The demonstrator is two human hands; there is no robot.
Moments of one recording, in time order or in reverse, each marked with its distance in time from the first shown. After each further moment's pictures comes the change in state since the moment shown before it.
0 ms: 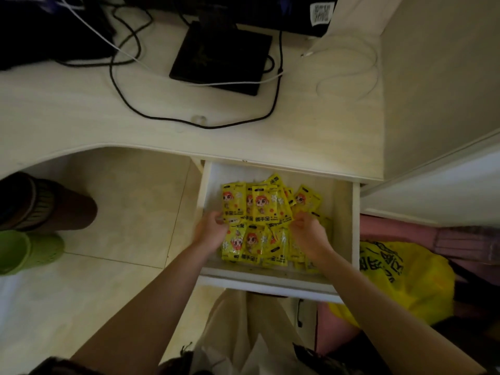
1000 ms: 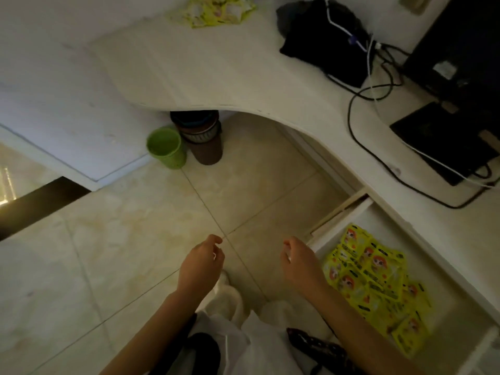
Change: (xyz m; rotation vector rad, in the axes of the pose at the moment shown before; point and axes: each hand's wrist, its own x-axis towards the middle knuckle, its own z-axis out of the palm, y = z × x) left_hand -0.196 -0.241 -0.112 -0.104 0.617 -0.215; right_hand -0.141 -0.102 0.209 -0.695 -0.351 -0.785
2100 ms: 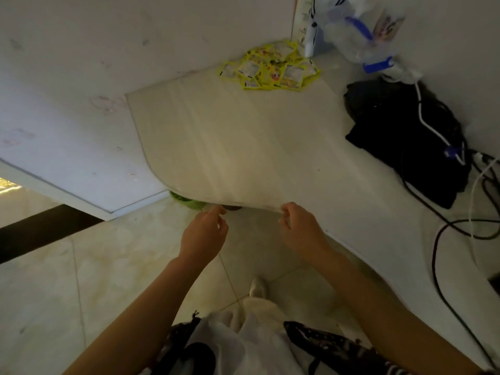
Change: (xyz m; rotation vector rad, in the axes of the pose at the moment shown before) left_hand 0.370 0.012 -0.164 0.053 0.209 0.010; right_hand 0.369 -0.236 -0.092 -0.143 0.006 -0.282
